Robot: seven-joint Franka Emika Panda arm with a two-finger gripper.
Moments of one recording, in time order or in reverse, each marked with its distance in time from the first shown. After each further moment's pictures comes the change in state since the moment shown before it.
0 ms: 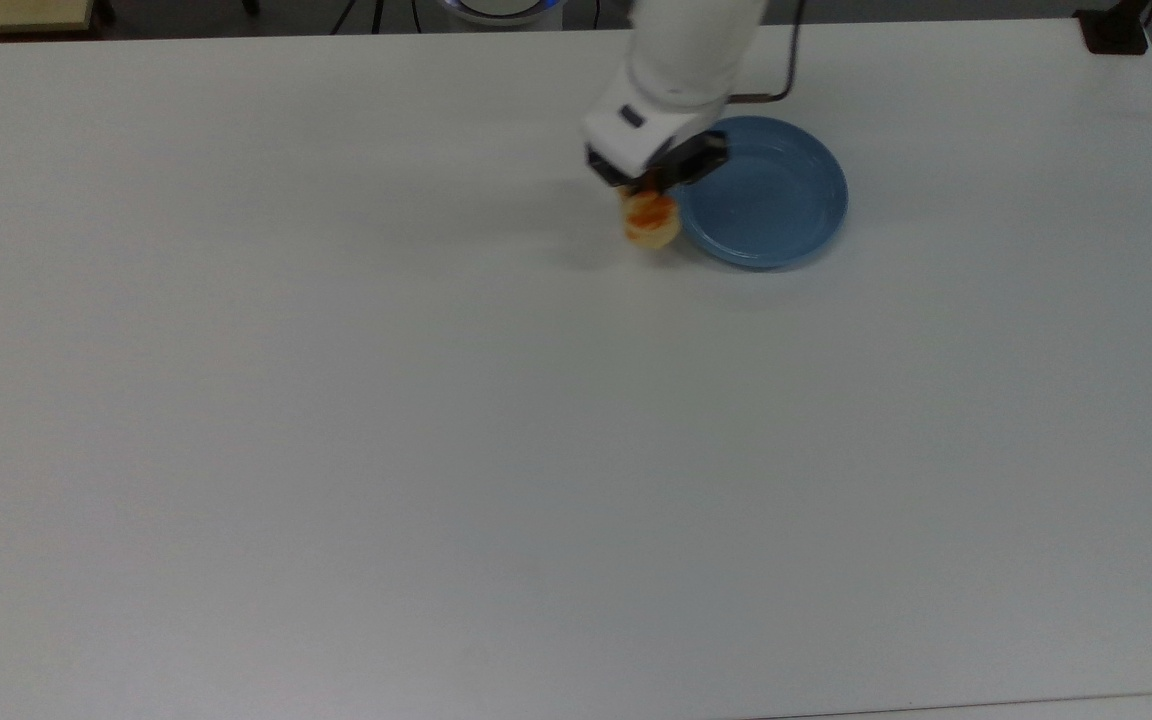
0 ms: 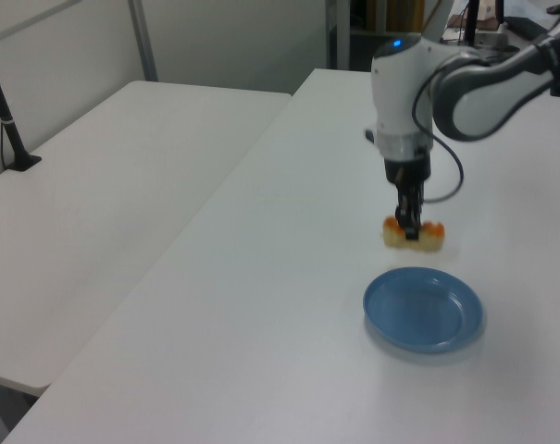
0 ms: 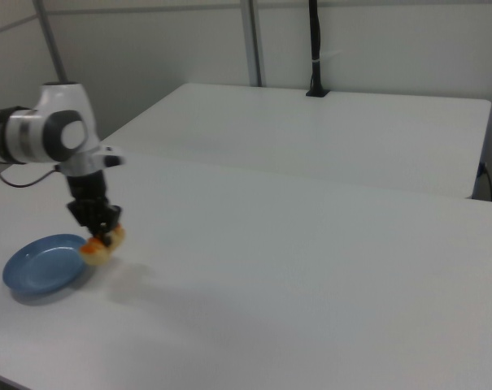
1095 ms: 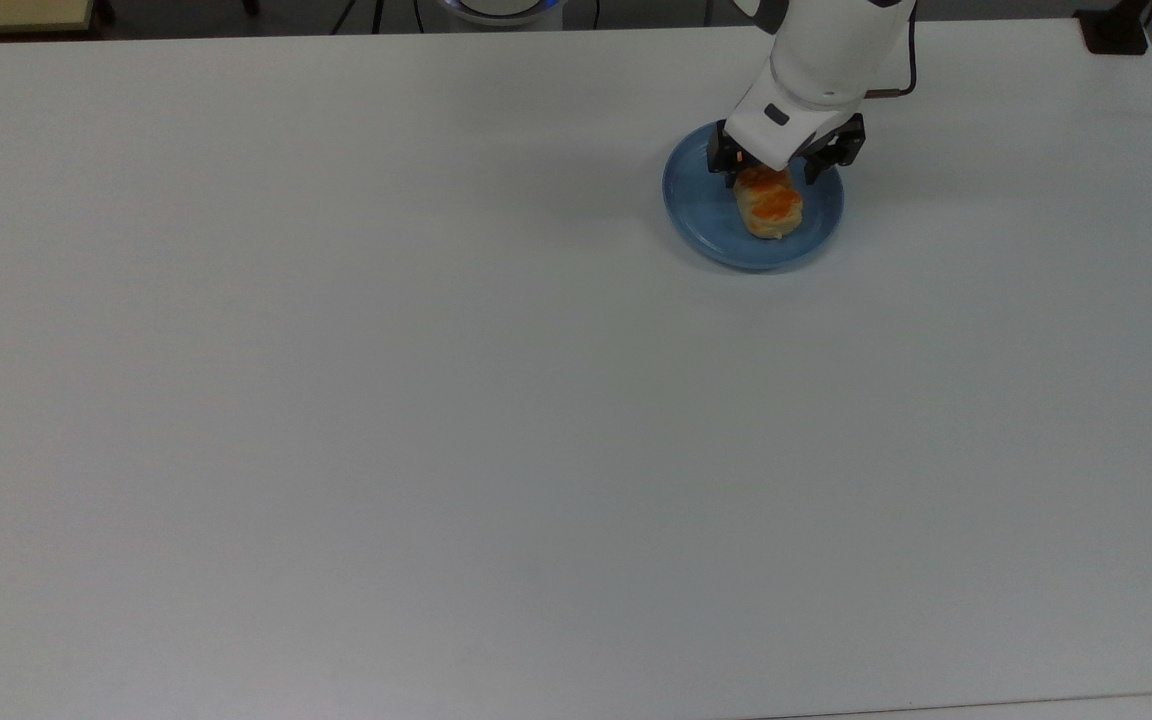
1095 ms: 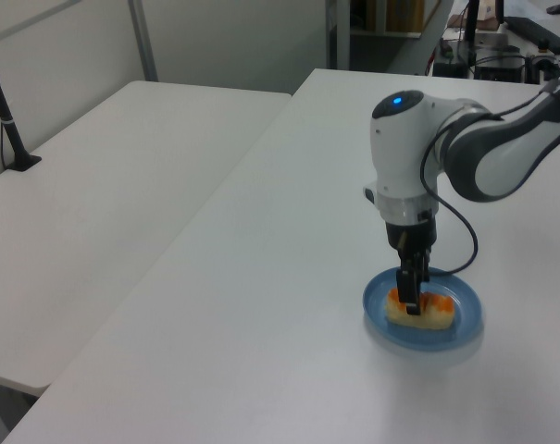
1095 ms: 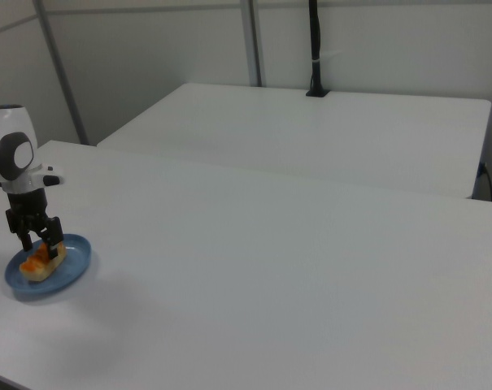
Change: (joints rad) arm 0.227 0.102 0.028 0.018 0.085 0.085 0.212
